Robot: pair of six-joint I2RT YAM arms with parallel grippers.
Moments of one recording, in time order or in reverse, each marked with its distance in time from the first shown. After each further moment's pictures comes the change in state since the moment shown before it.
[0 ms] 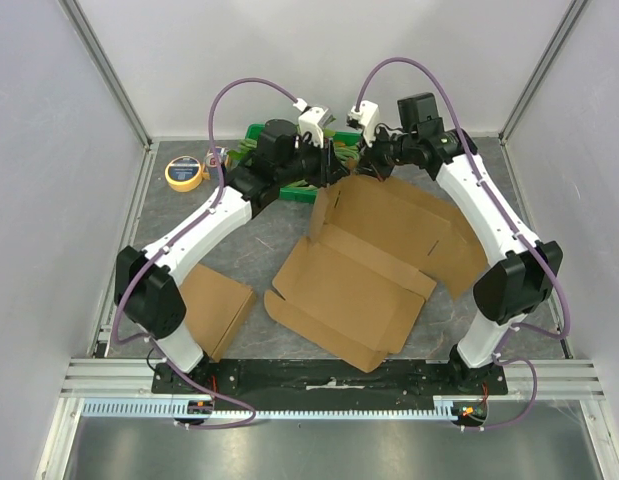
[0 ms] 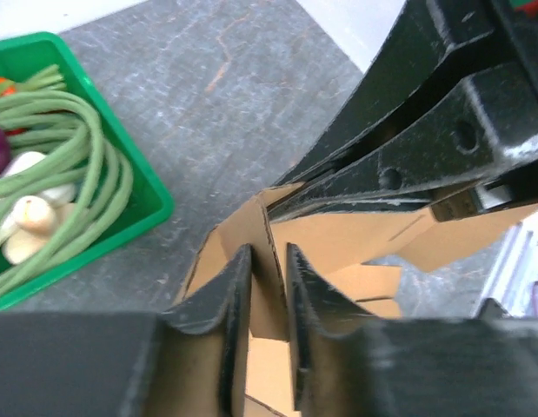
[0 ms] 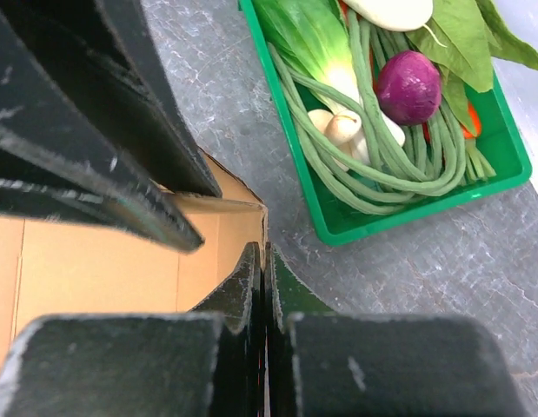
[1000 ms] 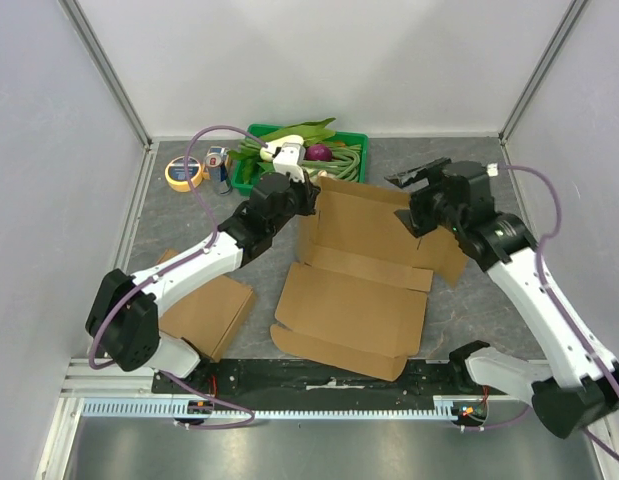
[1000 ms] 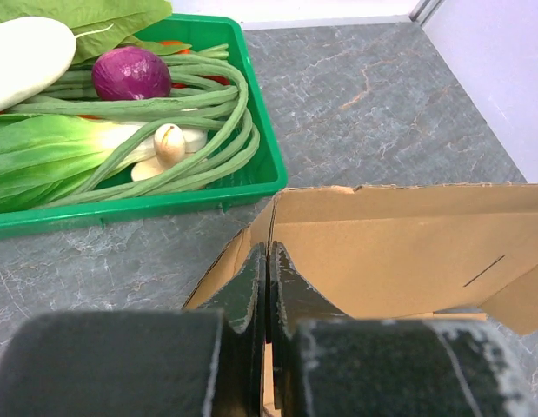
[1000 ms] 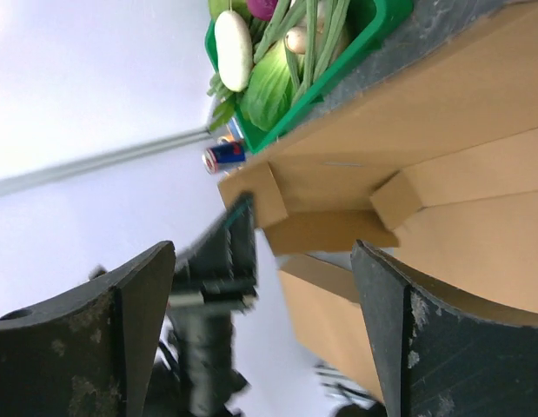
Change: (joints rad) left arm -0.084 -0.208 -0.466 0.320 -0.513 -0.055; right arm 0.044 -0.676 -0.593 0.099 0.647 1.903
